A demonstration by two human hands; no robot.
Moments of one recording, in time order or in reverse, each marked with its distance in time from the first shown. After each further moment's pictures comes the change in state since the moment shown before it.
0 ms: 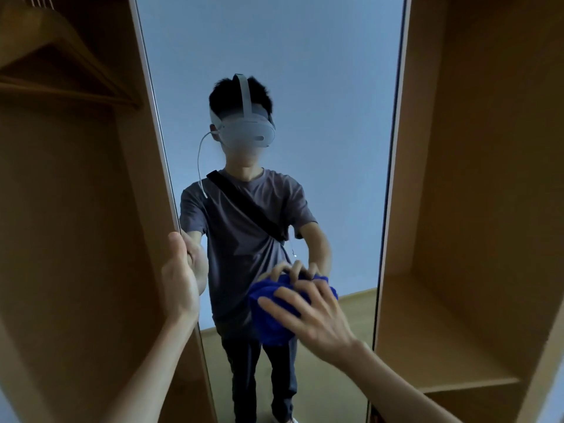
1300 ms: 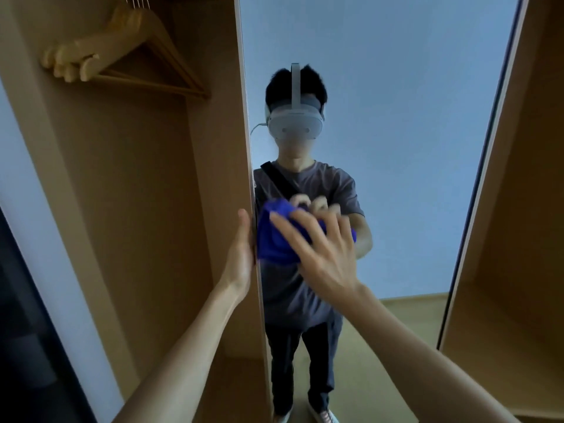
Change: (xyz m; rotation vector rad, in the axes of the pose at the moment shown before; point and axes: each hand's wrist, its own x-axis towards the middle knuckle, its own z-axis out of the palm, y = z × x) left_hand 0.009 0.020 -0.030 -0.170 -0.428 -0.102; right_hand 0.137 -0.032 0.007 -0.009 0.240 0.158
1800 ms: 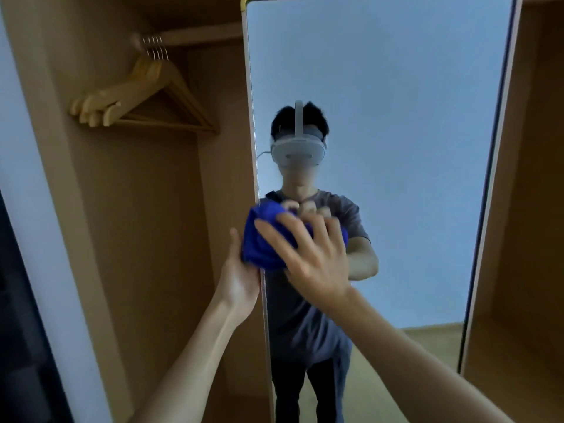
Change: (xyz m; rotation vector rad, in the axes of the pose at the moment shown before) left_hand 0.021 0.019 -0.014 -0.279 -0.016 -0.045; right_hand 0.060 -0.002 0.004 -0.059 0.081 -0.049
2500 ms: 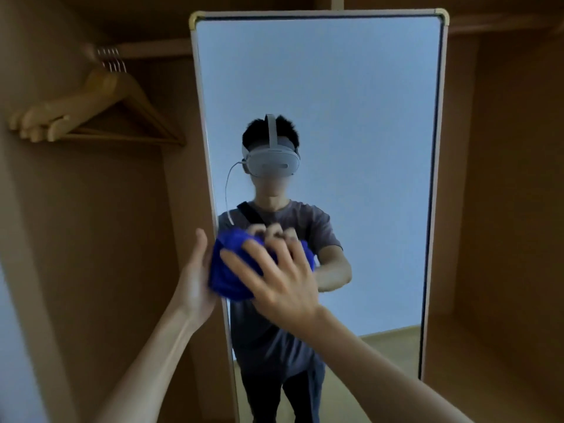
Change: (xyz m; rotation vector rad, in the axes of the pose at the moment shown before) left_hand 0.004 0.019 0.020 0.082 -0.083 0.020; right_hand -0.017 0.008 -0.009 0.042 -0.131 -0.045
